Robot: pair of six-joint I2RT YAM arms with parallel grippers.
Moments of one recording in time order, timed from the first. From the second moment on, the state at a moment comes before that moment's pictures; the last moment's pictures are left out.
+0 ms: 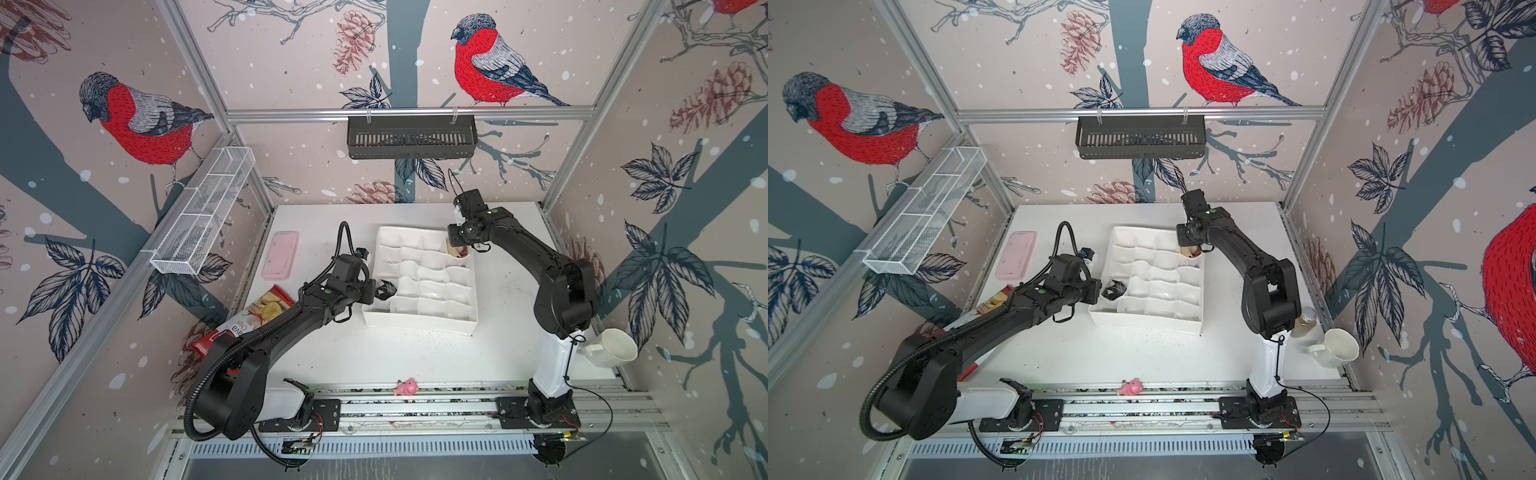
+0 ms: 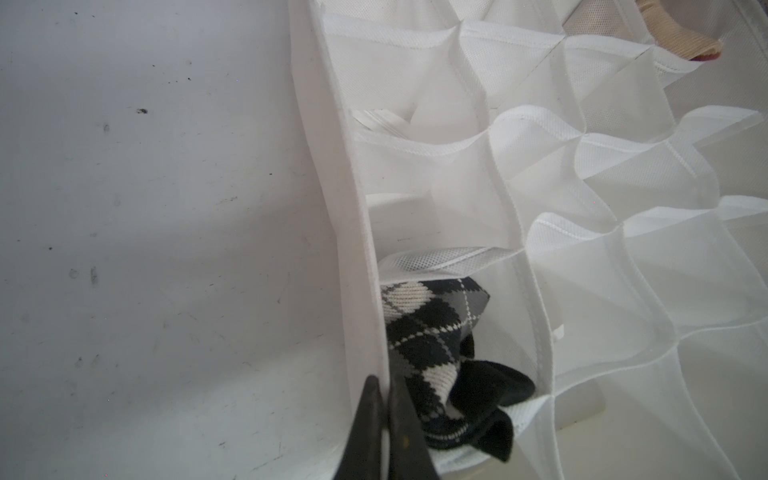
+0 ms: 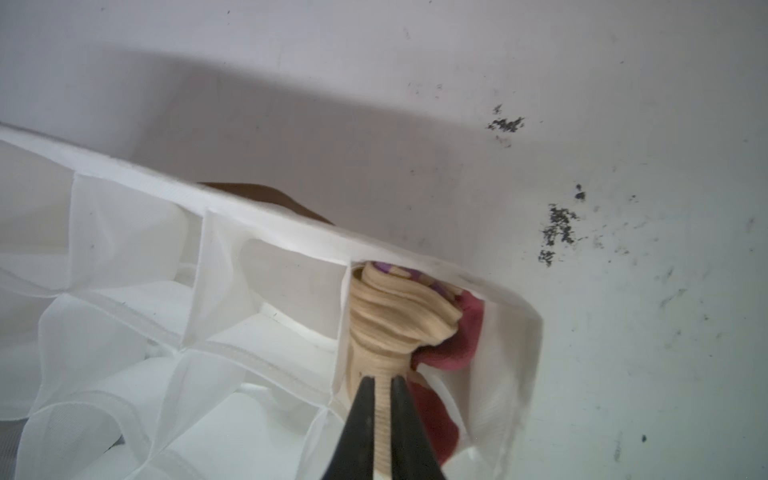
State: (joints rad) left arm -0.47 1.34 0.77 -0.24 0.09 -0.24; right arm 0.40 1.96 1.70 -0.77 0.00 0.18
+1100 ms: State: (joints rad) left arm -0.33 1.15 0.77 -0.17 0.04 -0.26; right arm 0.27 1.46 1.26 -0.42 0.04 0.19
